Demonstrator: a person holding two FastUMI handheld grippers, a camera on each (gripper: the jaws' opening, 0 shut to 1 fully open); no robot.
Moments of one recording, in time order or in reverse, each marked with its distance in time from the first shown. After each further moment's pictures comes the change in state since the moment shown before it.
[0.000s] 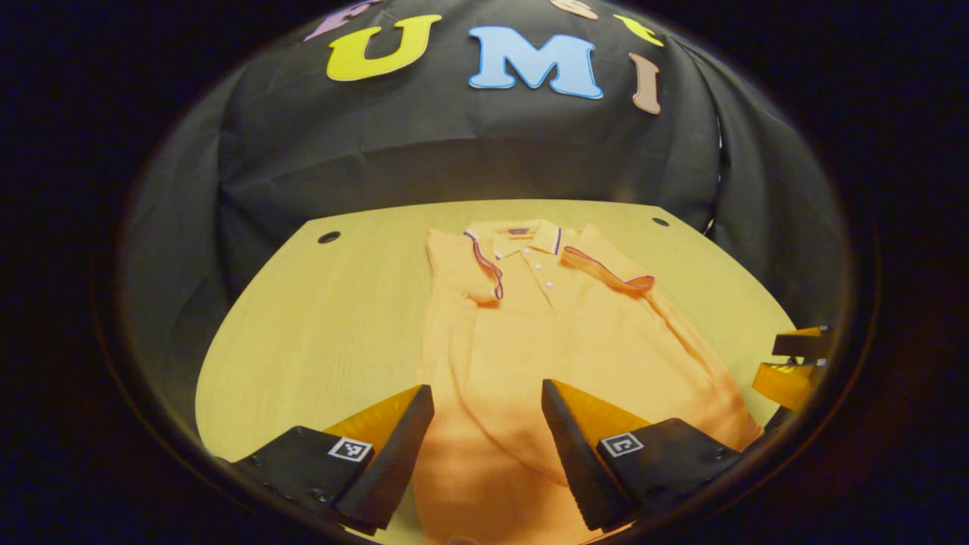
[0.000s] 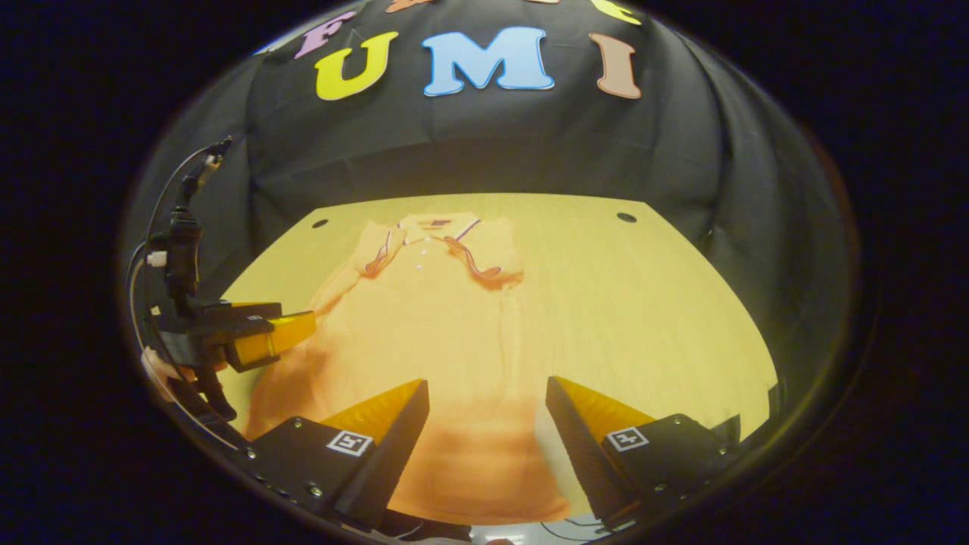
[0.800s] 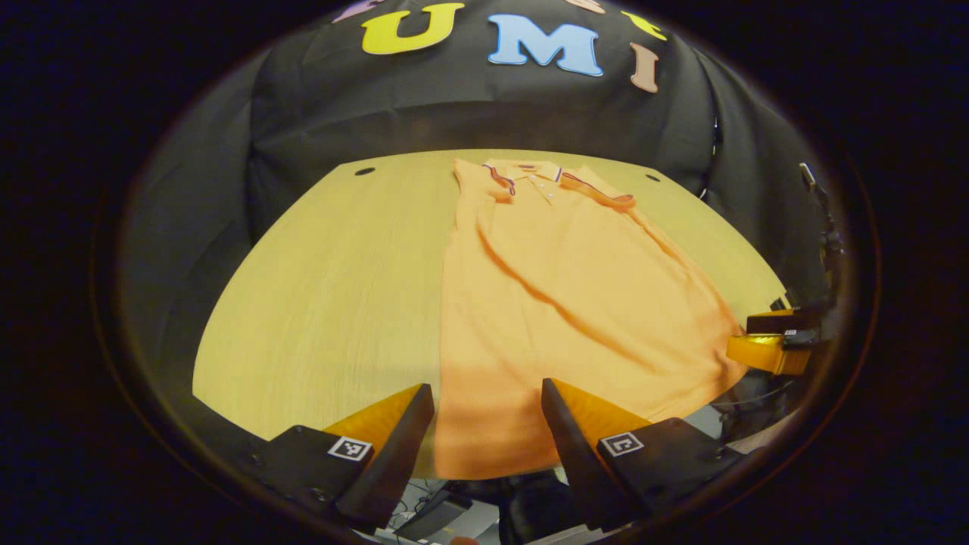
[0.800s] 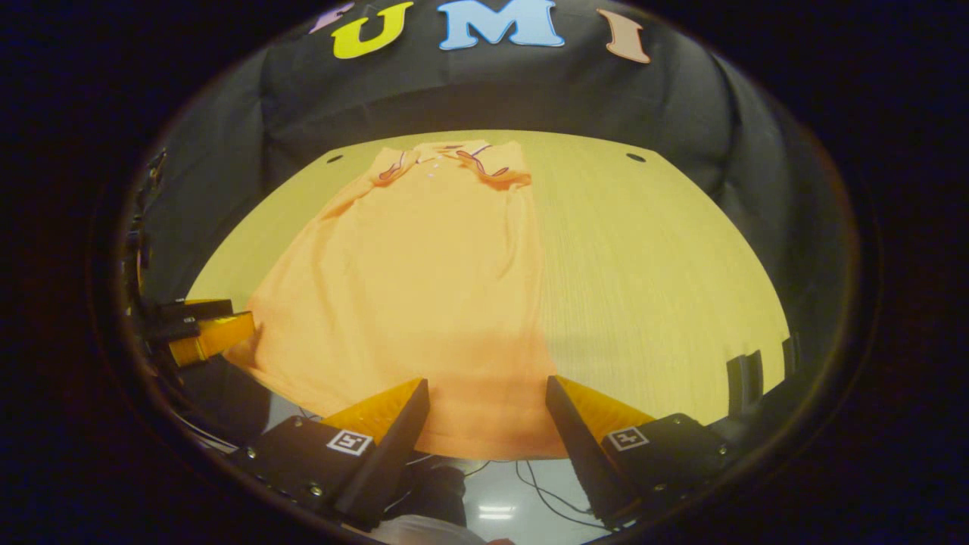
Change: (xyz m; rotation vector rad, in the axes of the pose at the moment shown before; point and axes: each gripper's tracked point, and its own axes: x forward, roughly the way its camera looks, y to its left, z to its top) left arm -0.106 0.020 -0.128 -0.037 0.141 0.016; right arm -0.022 -0.008 -0.100 -0.040 0.173 0.028
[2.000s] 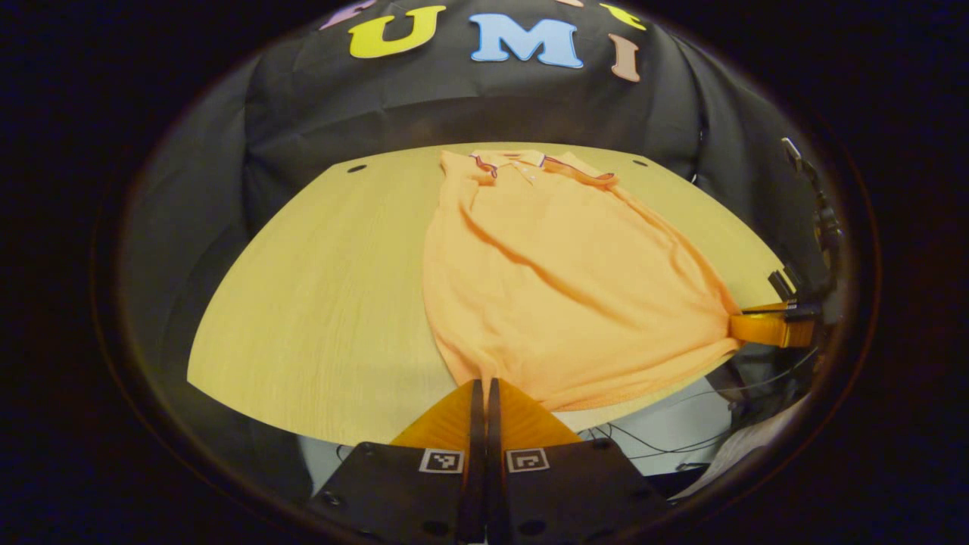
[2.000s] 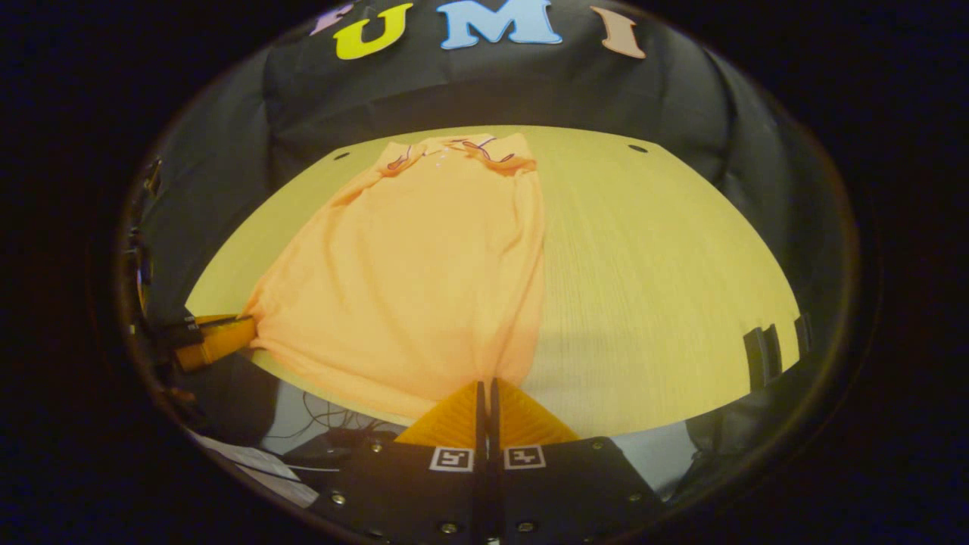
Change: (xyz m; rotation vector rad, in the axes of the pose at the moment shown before) left arm -0.001 -0.018 -0.026 0.047 -0.005 0.023; right arm 0.004 0.014 -0.022 0.032 -0.023 0.053
